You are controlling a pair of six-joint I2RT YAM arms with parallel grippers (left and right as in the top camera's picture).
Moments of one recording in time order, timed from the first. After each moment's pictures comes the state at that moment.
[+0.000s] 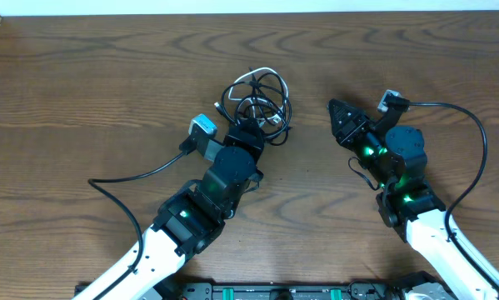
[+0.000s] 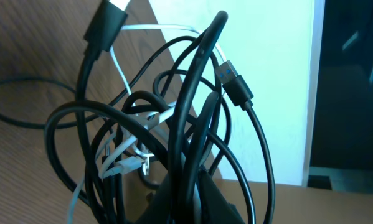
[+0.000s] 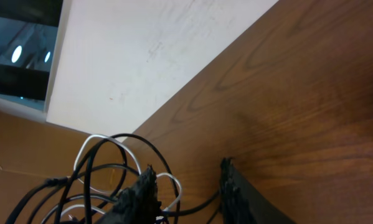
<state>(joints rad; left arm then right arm) -0.76 1.08 0.76 -0.06 -0.43 -1.56 0.31 1.18 0.54 0.41 -0.16 0.97</state>
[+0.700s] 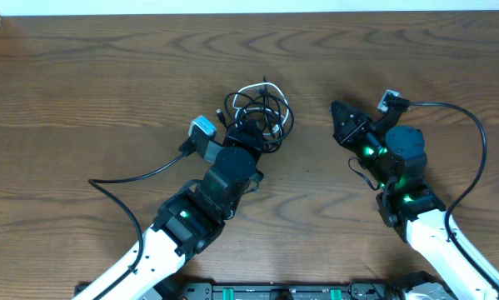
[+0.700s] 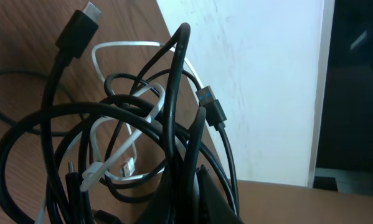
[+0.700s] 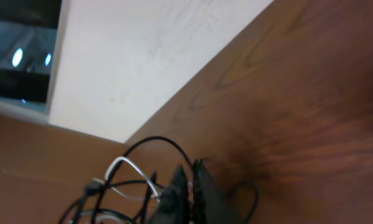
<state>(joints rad) -0.76 1.08 0.76 -0.09 -0.42 -1.56 0.31 1.18 0.54 0.41 -0.16 0.98</state>
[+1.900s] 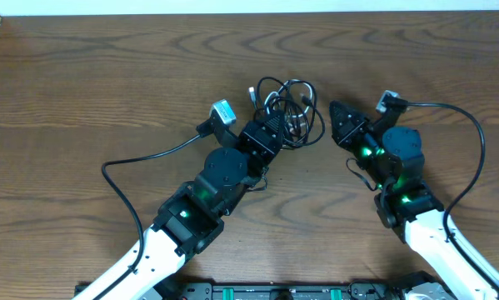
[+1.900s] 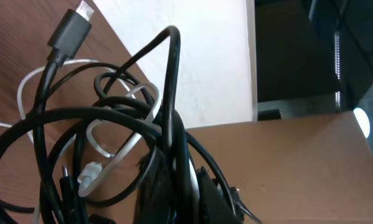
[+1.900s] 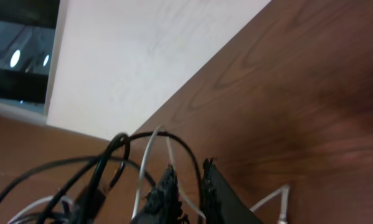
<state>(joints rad) -0.76 1.08 0.76 0.17 -0.18 -1.41 0.34 1.18 0.54 0.41 -0.14 0.98</state>
